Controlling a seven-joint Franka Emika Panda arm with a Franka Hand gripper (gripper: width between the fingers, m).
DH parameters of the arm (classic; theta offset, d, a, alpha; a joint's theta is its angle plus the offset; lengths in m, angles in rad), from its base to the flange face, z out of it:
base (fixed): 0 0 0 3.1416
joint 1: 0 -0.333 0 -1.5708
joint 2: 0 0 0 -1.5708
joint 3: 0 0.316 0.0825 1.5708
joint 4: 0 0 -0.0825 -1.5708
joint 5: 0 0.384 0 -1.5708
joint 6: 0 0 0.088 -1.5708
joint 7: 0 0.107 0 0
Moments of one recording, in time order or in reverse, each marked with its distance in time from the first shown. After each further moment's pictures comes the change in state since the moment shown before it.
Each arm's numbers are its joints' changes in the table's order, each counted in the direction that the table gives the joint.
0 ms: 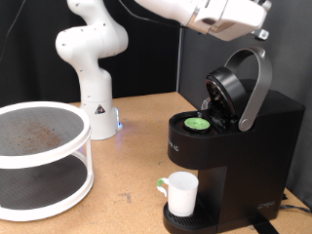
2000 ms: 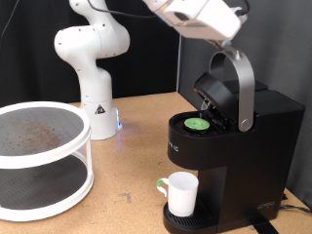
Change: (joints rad) arm 0.153 -0.005 -0.116 0.072 -0.633 0.364 0.343
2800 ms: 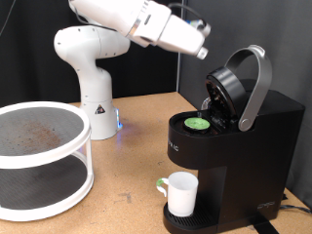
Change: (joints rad) arm 0.033 0.084 -0.069 -0.174 0.275 0.013 -0.228
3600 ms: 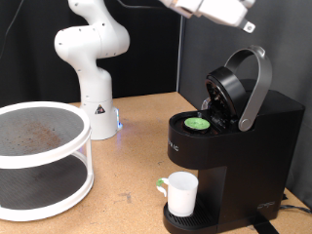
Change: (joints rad) arm -0.054 -0.038 0.220 0.127 0.117 -0.349 0.323
